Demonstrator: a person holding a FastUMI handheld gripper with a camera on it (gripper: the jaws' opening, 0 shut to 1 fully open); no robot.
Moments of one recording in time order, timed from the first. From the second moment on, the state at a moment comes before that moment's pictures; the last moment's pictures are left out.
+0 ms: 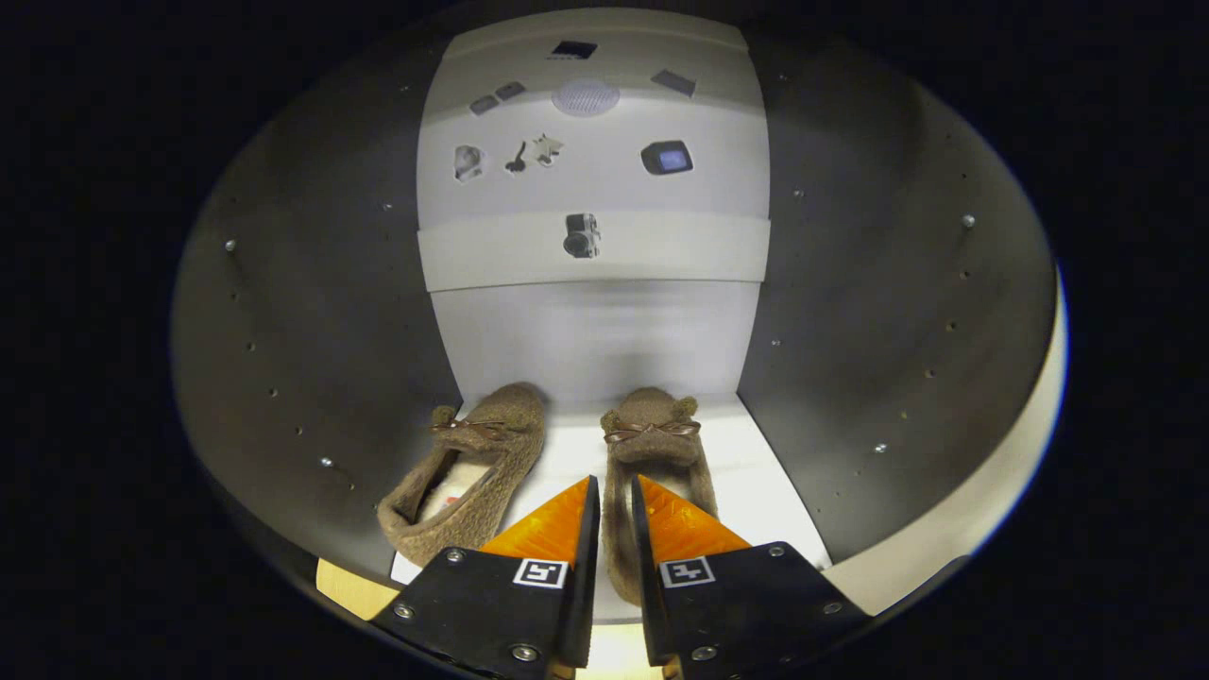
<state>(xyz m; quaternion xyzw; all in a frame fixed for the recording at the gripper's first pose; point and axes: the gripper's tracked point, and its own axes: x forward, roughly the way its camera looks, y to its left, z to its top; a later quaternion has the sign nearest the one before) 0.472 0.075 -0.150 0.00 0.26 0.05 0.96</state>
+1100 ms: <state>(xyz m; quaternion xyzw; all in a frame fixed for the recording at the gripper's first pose) 0.199 0.024 -0.036 0.00 0.16 0.01 0.99</state>
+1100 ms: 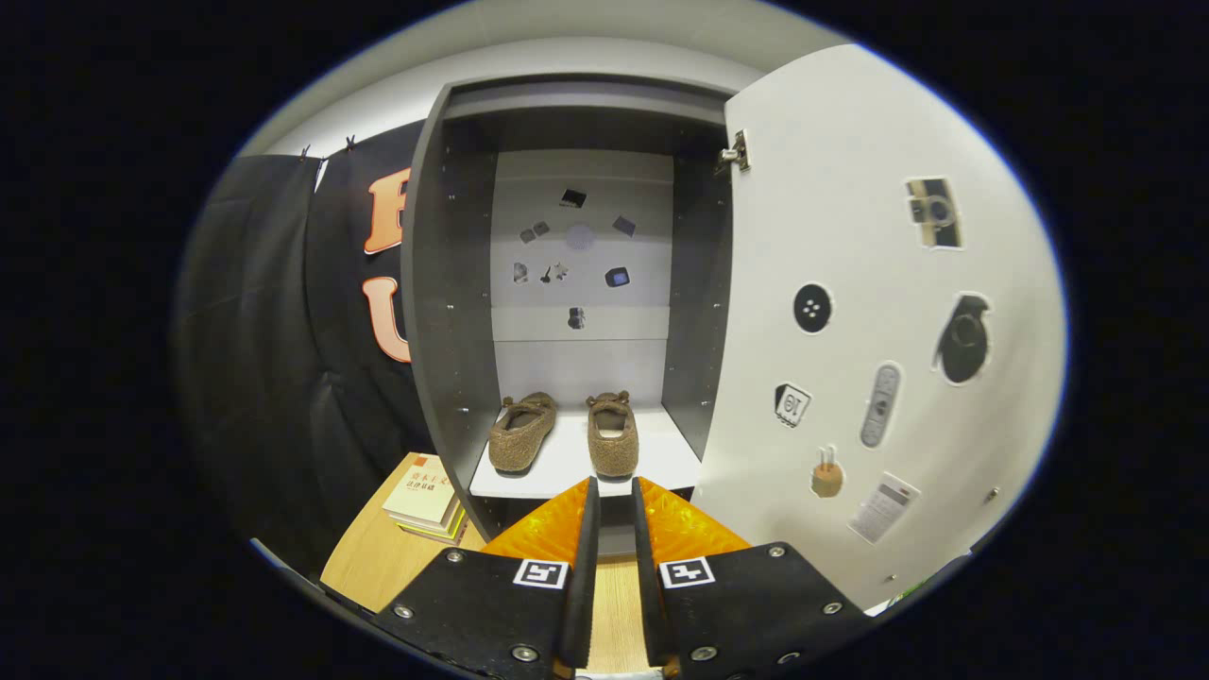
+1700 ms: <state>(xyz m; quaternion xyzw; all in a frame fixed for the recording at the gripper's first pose) 0.093 -0.047 -0.023 0.02 0.14 -0.06 0.99</state>
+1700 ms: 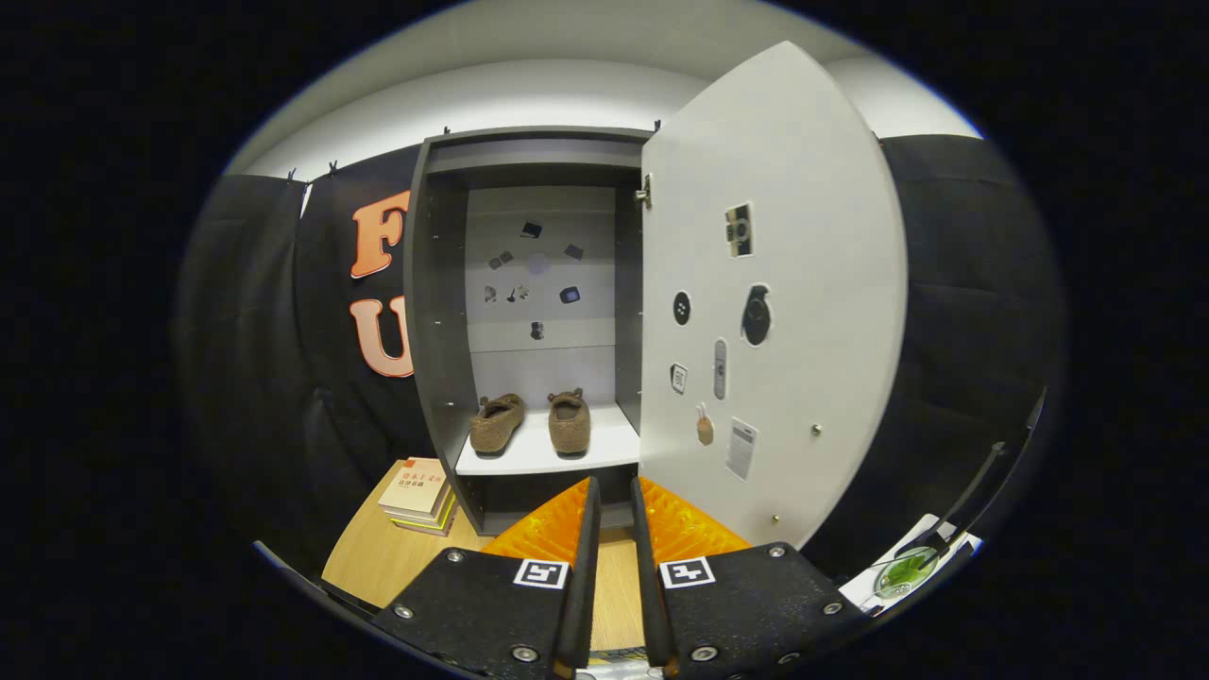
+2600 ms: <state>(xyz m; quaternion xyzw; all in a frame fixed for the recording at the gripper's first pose) 0.051 -0.189 -0.071 0.04 0.13 -0.16 0.98</state>
